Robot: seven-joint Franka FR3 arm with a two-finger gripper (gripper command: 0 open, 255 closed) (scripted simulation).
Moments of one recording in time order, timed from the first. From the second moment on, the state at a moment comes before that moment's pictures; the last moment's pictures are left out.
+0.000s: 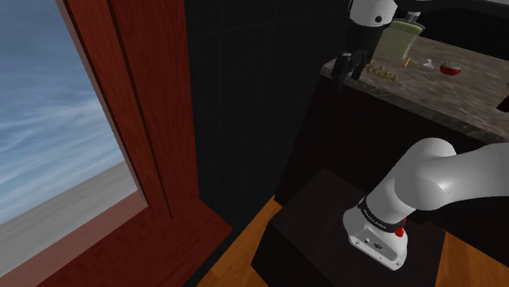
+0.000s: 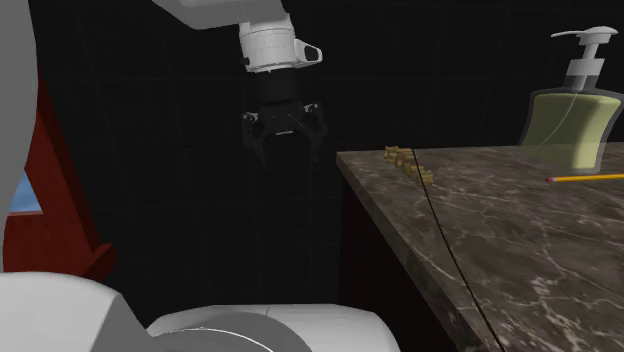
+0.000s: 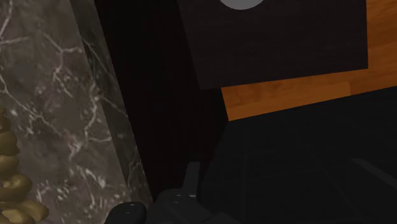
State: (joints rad) arm 0.01 -0.78 0.07 -2.32 -0.10 1.48 0.15
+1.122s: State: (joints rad) arm -0.08 -0.58 -0.32 -2.01 -0.20 1.37 -0.22
